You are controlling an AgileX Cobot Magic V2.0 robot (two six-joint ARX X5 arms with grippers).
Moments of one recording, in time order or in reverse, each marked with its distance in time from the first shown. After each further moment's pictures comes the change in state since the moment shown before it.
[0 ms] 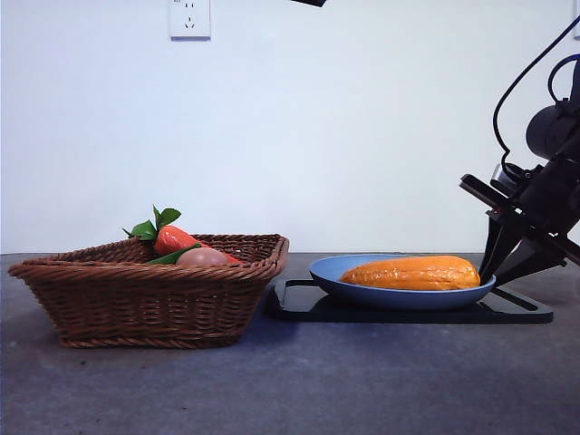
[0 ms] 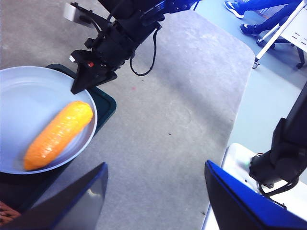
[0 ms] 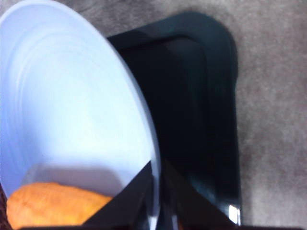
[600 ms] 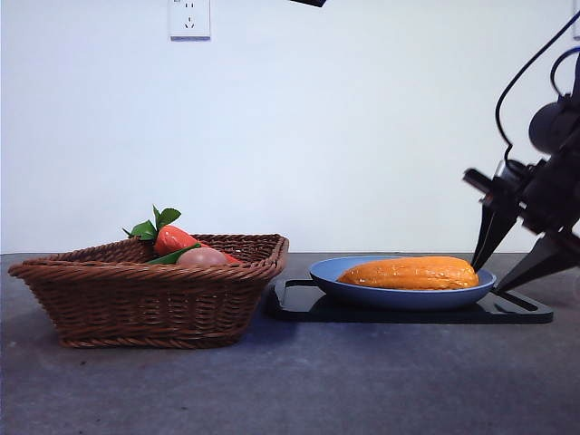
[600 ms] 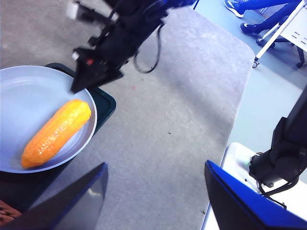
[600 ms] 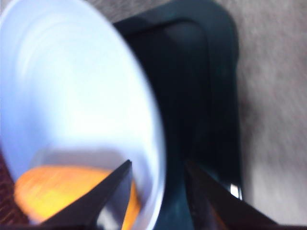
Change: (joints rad) left arm 0.000 0.000 0.000 -0.004 0.000 0.000; right arm -0.021 -0.047 0.002 -0.077 -0.006 -0.006
